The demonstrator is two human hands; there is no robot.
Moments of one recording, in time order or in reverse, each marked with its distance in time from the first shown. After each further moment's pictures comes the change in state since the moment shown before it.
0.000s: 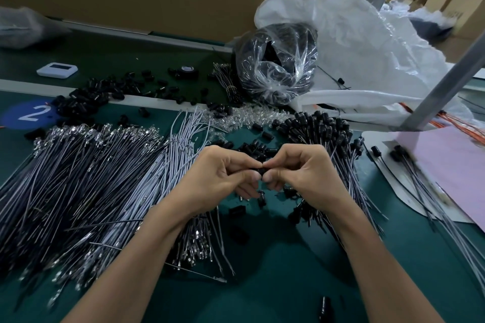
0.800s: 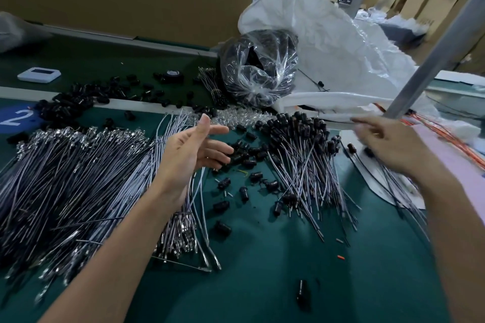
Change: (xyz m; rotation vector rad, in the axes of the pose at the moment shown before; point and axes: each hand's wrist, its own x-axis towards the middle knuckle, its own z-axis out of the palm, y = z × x) left_hand 0.002 0.018 -0.002 -0.326 0.359 -0.061; right_hand -0.018 -0.039 -0.134 -0.838 0.229 0.314
